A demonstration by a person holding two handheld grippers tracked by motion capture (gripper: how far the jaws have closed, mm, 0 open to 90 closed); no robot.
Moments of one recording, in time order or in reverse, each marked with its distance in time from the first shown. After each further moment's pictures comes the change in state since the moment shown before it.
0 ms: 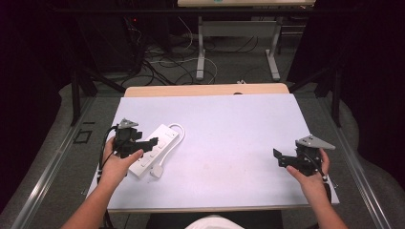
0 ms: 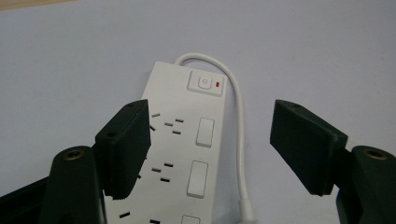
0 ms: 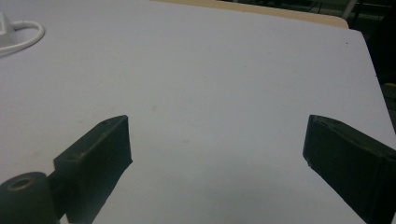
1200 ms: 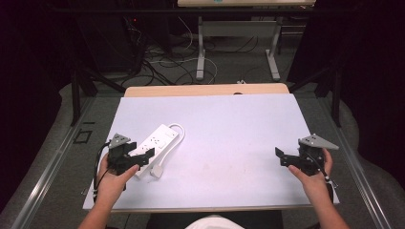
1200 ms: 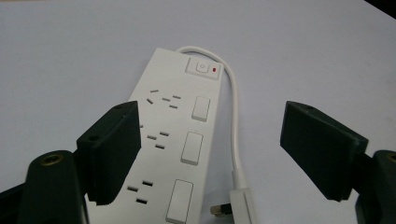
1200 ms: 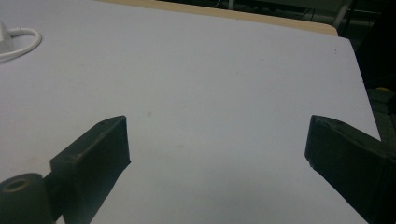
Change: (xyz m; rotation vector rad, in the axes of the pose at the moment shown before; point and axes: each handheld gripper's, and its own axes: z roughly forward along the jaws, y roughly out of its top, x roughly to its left) left arm -0.001 -0.045 -0.015 -0.106 -0.013 -0.045; right arm -0.003 0.003 -0.006 -0.018 -0.013 -0.002
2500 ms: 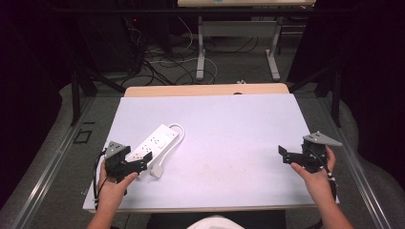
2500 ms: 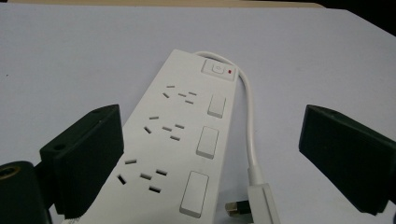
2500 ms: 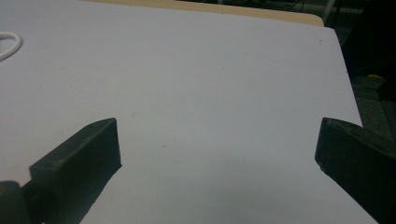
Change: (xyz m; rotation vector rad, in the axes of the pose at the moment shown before) left arm 0.007 -0.029 0.000 -0.103 0.034 -0.037; right arm -0.011 0.002 0.001 0.020 -0.034 0.046
